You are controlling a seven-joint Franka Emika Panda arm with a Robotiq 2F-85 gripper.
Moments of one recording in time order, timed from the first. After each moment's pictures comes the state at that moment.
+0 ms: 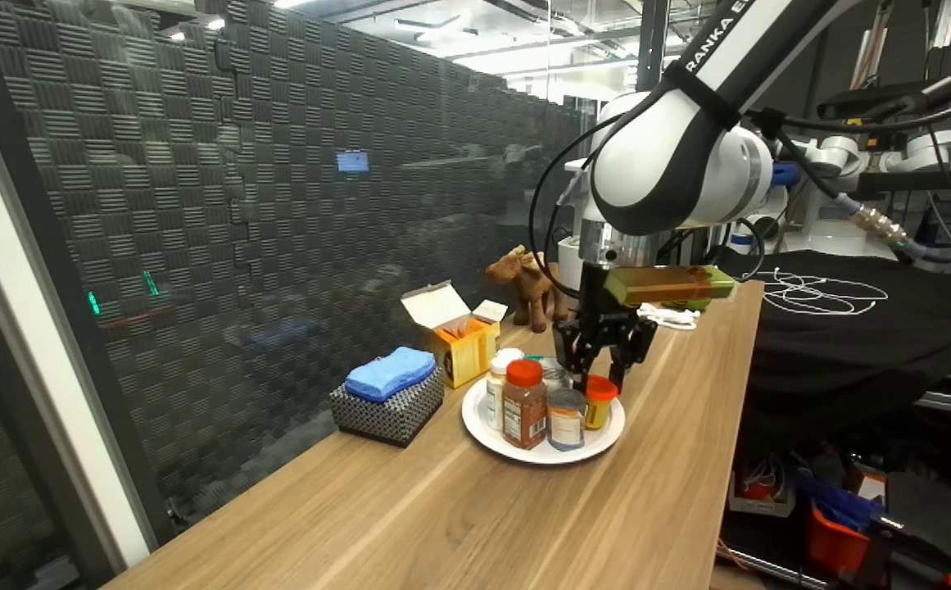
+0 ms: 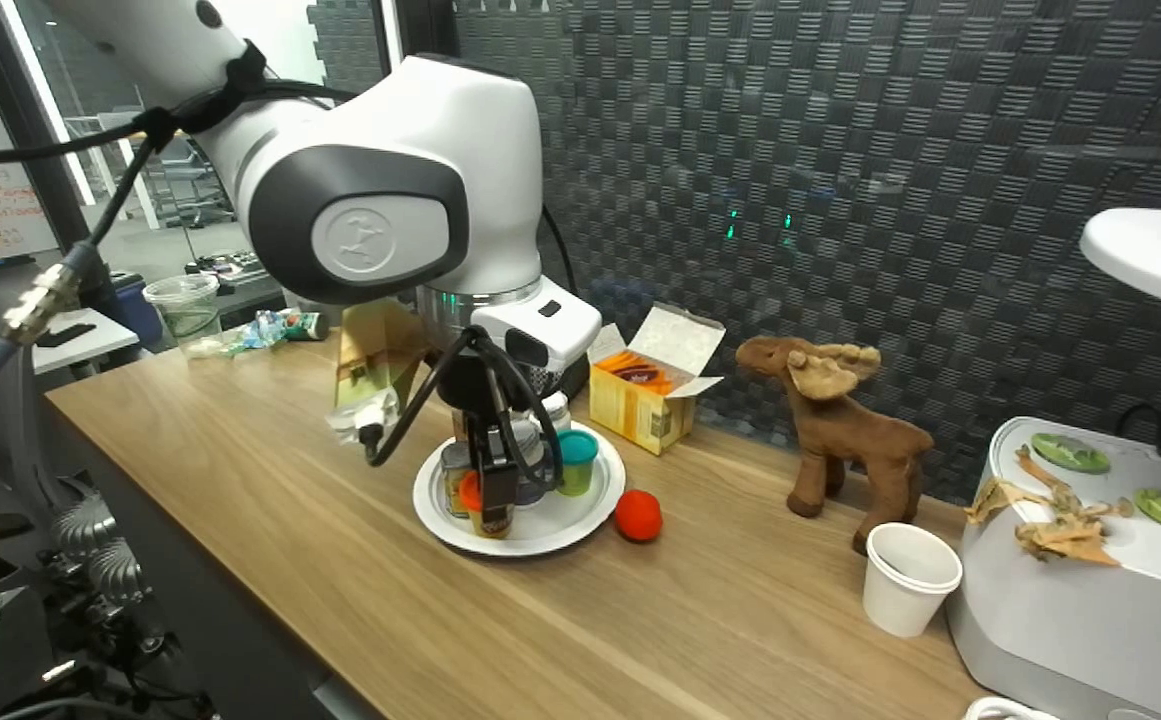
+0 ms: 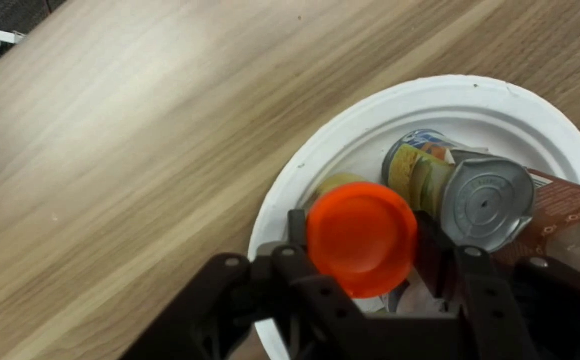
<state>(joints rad) -0.01 0.21 -0.05 -2.33 0.16 2.55 0.27</state>
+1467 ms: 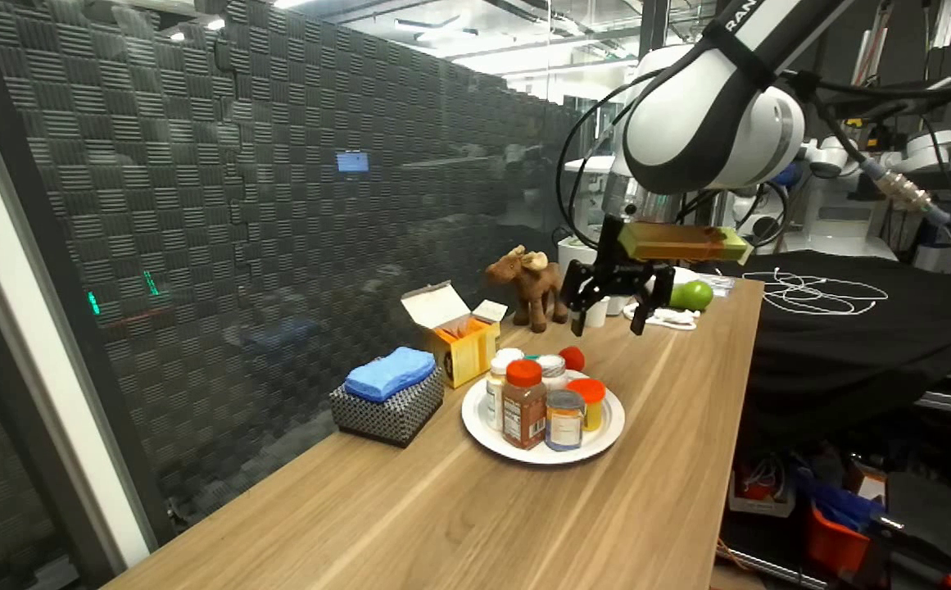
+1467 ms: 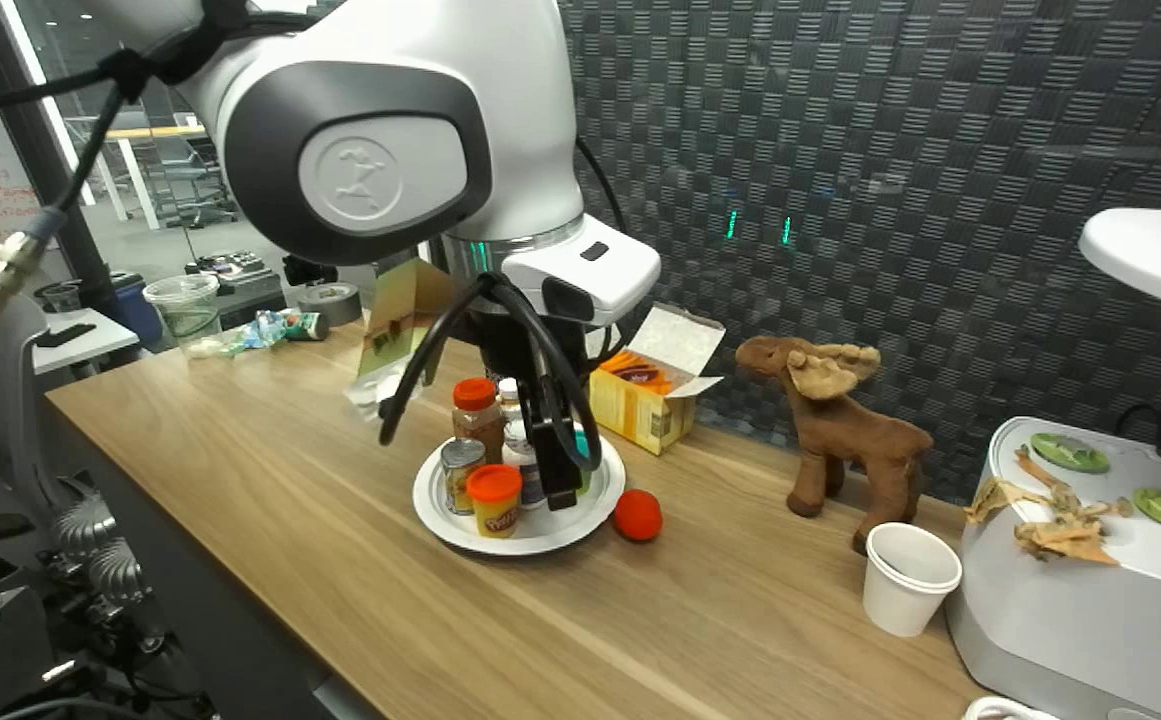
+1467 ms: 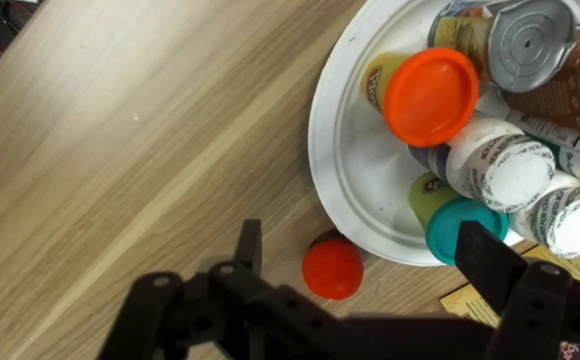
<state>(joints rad) -0.04 0.13 -0.13 -2.34 0.10 2.62 0.35</state>
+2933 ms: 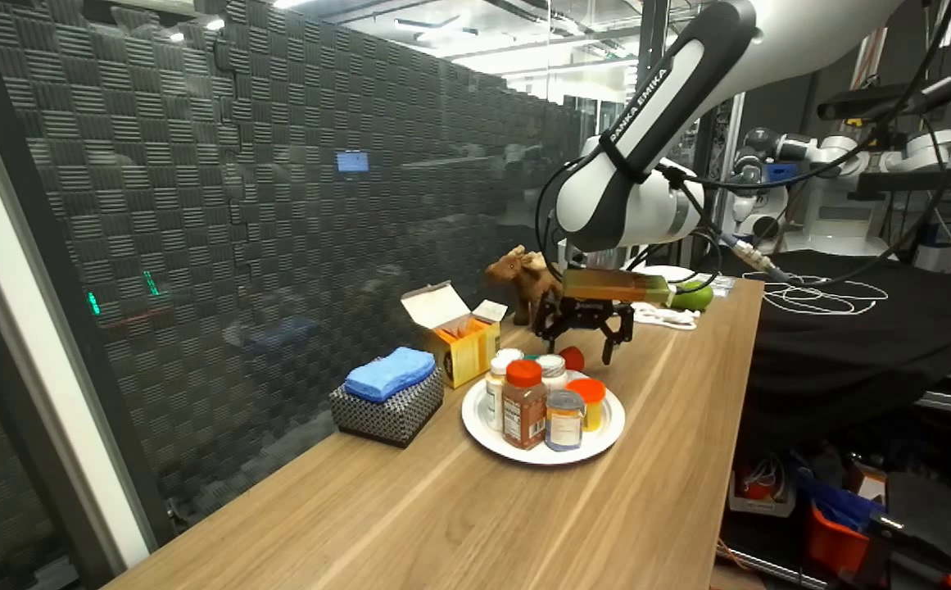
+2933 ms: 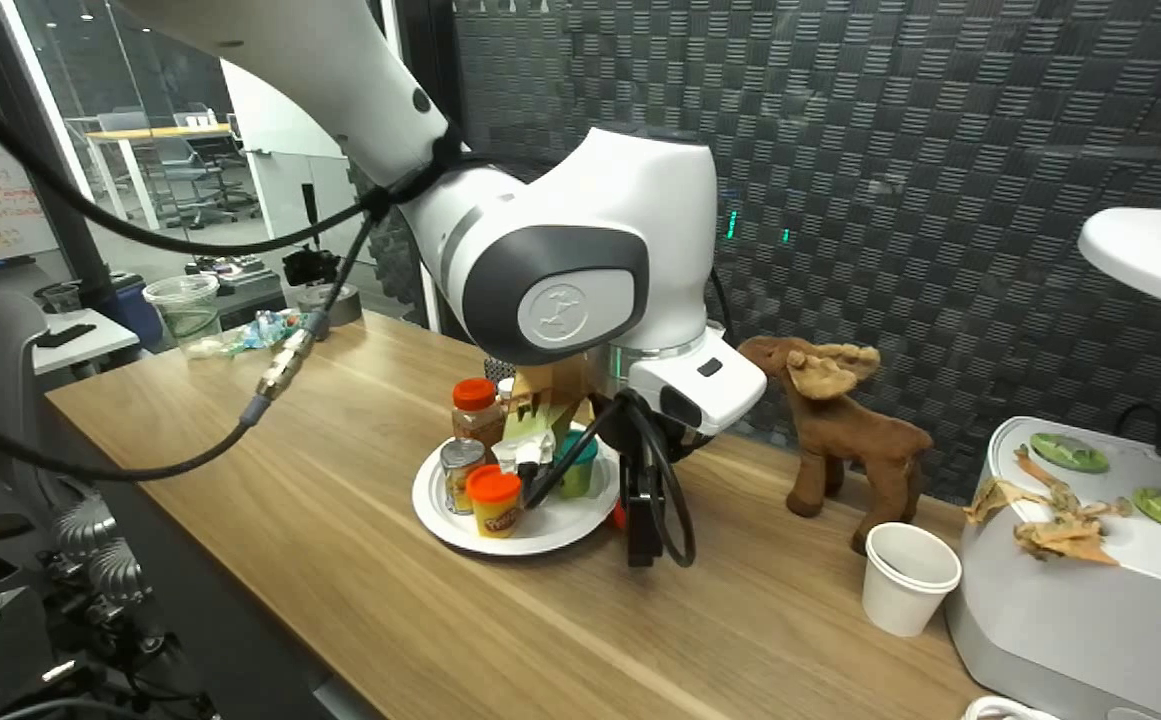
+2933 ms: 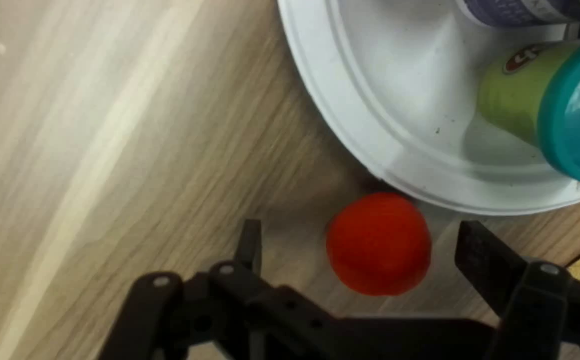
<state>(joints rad) -0.07 0.50 -0.14 -2.01 0.20 2.57 0.46</state>
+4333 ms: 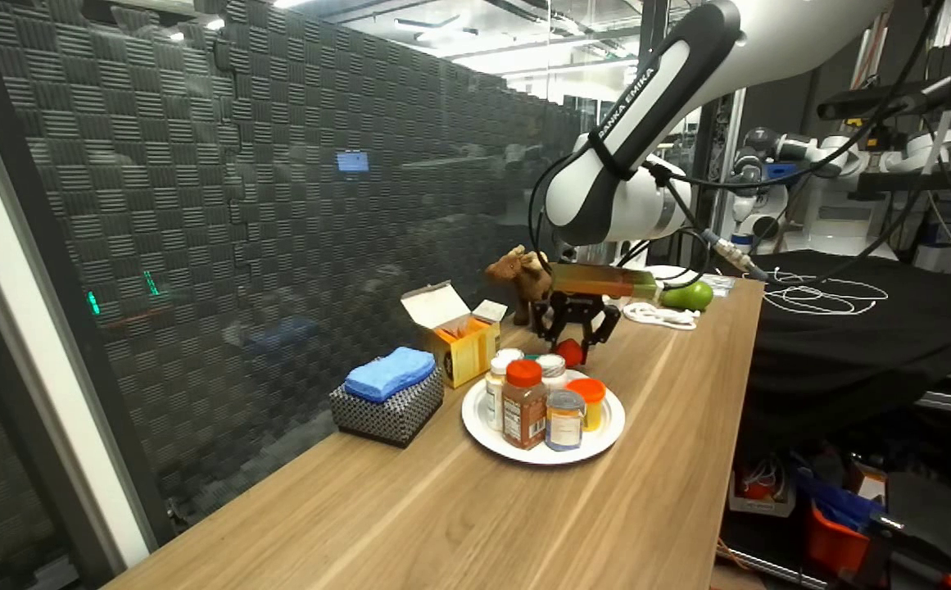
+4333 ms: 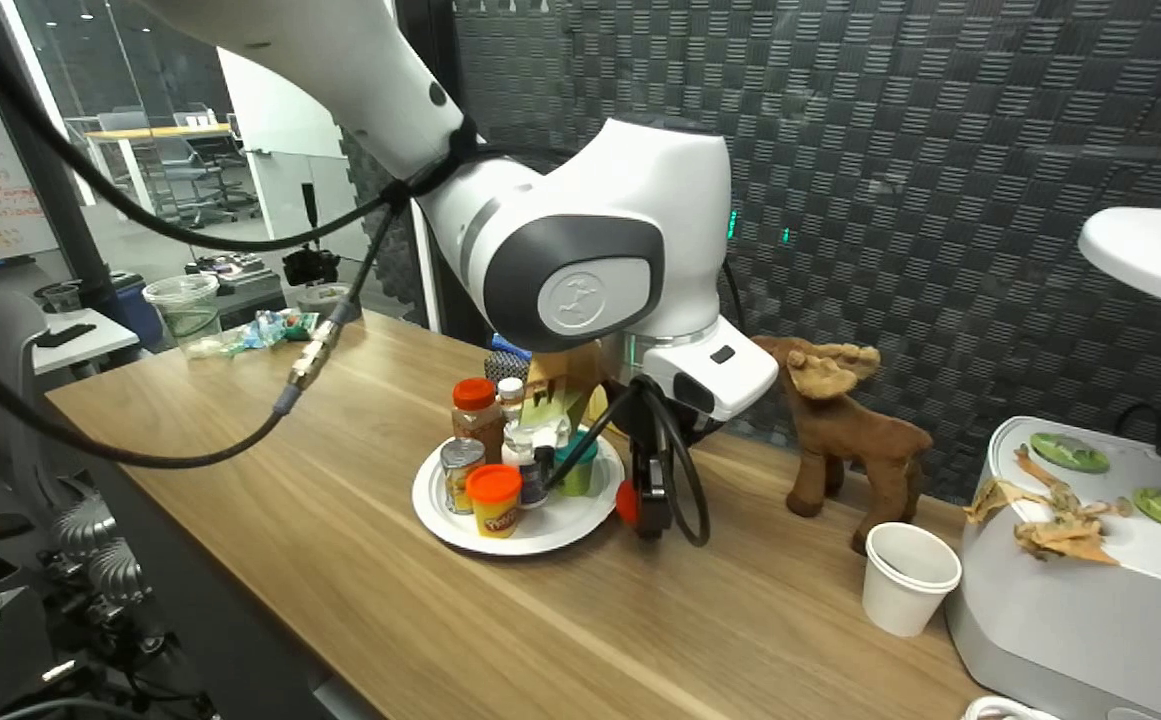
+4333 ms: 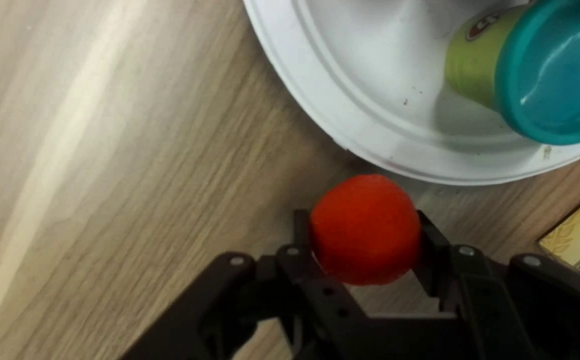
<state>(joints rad) -0.07 0.52 -0.15 -1.96 0.22 2.55 0.47</state>
